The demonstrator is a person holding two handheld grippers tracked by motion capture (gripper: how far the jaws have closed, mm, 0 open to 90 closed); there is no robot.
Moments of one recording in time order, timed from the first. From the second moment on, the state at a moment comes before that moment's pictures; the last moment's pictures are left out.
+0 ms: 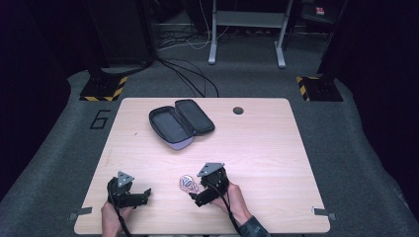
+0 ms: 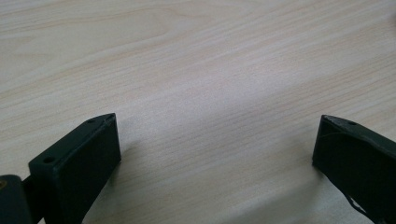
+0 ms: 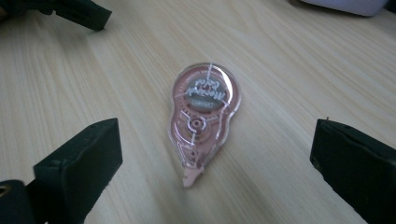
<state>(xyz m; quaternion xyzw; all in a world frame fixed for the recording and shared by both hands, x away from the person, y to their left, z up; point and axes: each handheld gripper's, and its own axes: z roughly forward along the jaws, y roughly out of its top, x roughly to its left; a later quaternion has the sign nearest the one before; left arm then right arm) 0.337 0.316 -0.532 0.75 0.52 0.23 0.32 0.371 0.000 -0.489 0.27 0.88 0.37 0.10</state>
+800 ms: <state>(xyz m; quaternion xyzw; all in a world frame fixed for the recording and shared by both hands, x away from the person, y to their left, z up) 0.337 0.316 -0.532 0.75 0.52 0.23 0.33 0.381 0.038 -0.514 0.26 0.89 0.35 0.12</state>
